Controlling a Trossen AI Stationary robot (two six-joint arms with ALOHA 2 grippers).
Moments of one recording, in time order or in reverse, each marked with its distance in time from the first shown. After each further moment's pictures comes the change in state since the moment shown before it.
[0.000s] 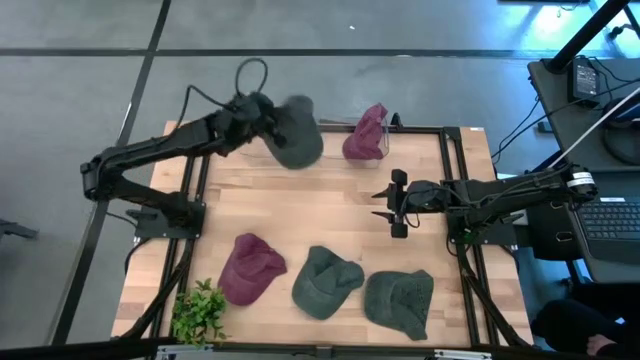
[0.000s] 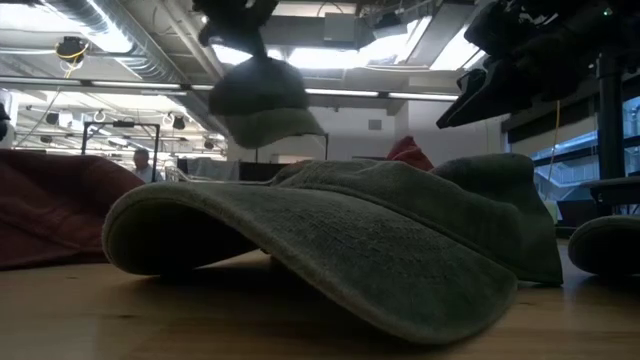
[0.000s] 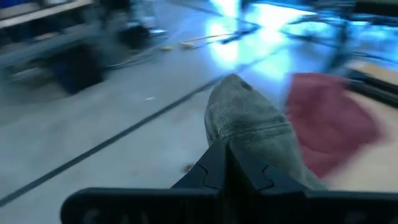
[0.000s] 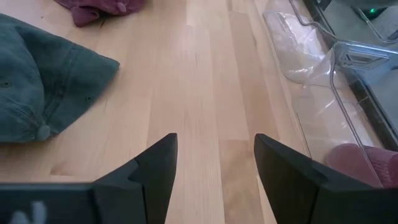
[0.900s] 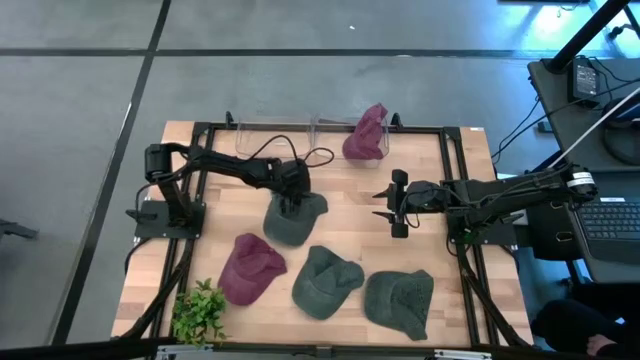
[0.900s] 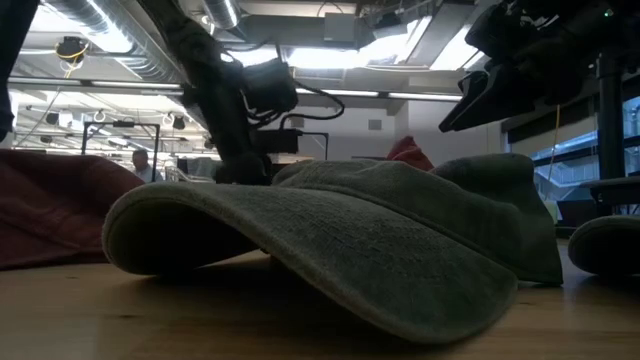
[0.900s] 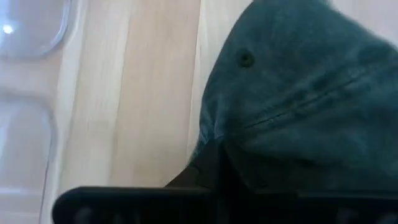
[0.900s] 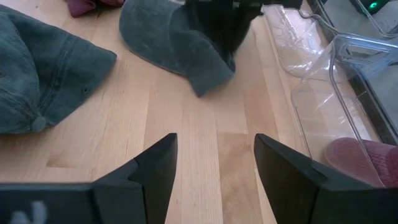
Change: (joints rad) left arm -0.127 0.506 -0.276 0.136 0.528 0.344; right arm 0.000 0.000 0.000 -0.024 0.010 -0.004
